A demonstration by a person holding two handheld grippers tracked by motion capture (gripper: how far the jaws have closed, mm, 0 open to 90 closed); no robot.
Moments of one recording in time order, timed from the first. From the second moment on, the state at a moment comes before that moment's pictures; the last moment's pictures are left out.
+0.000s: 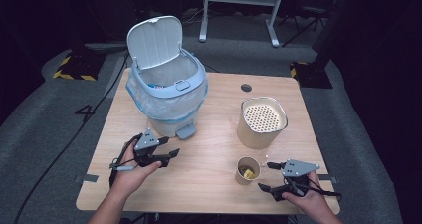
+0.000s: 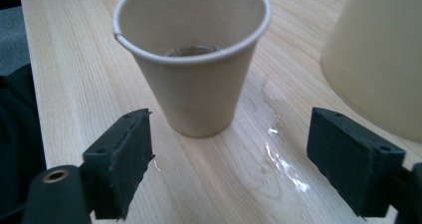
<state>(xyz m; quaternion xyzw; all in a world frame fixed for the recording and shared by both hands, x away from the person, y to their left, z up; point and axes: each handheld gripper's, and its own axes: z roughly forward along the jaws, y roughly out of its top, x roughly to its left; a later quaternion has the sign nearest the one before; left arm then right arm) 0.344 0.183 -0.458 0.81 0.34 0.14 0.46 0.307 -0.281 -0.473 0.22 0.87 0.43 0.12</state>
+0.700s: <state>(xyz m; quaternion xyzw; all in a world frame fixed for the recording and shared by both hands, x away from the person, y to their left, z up) 0.353 0.171 -0.503 0.85 0.36 0.14 0.36 0.314 -0.240 -0.491 0.21 0.85 0.47 0.10</state>
